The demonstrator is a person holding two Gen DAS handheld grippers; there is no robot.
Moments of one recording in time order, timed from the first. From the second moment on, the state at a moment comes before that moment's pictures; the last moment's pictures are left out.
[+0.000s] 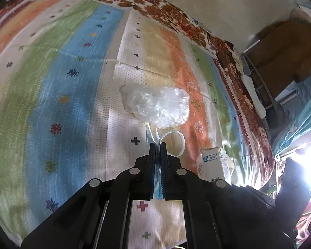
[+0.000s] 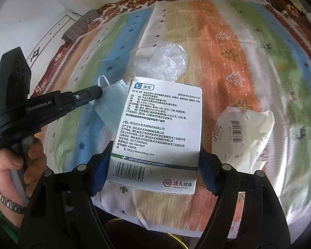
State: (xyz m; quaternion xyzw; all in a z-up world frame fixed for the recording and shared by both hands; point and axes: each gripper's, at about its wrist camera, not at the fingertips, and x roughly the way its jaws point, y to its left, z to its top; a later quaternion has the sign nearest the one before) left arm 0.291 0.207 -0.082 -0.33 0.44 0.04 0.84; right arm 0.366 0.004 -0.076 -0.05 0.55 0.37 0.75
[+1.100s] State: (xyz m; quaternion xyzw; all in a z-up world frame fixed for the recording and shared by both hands) left arm 0.164 0.139 0.000 -0.32 0.41 0.07 0.85; right arm 0.246 -0.073 0.010 -0.09 0.44 0.41 0.80
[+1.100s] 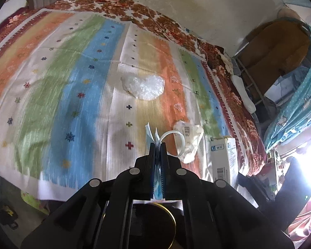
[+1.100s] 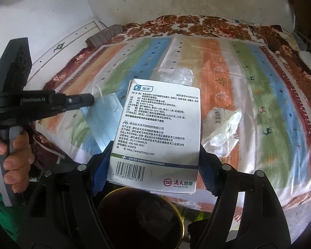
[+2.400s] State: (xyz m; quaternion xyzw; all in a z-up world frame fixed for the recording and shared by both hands) left arm 0.080 0.052 -0.032 -0.23 0.47 0.10 0.84; right arm 0.151 -0.127 -0.038 -0.13 0.46 0.39 0.79
